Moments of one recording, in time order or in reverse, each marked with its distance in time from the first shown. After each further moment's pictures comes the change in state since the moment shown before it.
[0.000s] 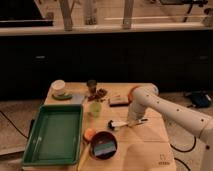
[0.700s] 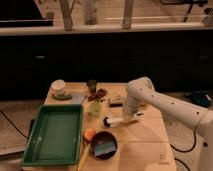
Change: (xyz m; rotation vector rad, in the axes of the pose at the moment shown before) arm -0.027 -0.017 -0.039 0.016 0.027 -0.066
